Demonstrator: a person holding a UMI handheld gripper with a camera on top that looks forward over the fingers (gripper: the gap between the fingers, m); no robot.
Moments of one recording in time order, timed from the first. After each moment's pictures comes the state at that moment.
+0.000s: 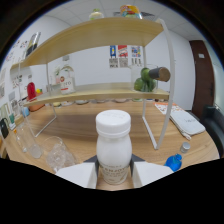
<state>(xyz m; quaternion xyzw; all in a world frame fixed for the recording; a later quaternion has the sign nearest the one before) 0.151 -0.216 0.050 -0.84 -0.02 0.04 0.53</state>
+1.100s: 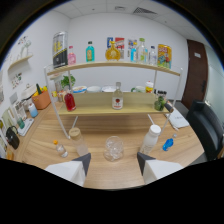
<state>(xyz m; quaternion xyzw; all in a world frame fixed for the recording) 0.016 -0.338 0.174 -0.89 0.02 -0.02 0.46</state>
